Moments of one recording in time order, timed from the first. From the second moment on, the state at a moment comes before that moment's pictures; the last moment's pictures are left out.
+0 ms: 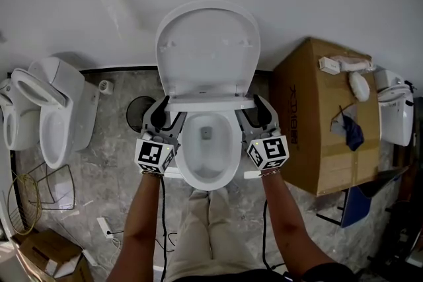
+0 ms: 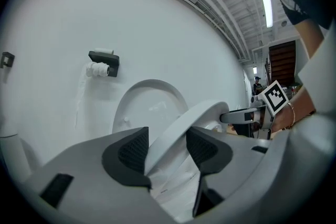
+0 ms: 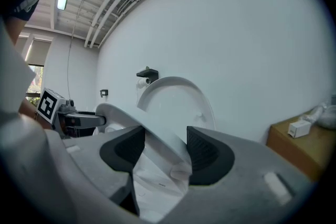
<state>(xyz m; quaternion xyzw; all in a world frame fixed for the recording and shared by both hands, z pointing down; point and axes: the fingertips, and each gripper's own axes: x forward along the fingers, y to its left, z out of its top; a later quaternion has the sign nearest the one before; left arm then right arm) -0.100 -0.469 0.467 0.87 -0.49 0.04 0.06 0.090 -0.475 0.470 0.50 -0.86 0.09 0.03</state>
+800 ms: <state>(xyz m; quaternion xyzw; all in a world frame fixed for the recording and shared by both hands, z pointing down) -0.097 -0.383 0.501 0.88 -0.47 0.07 0.05 0.090 -0.387 0.502 0.50 -0.86 0.08 0.06</state>
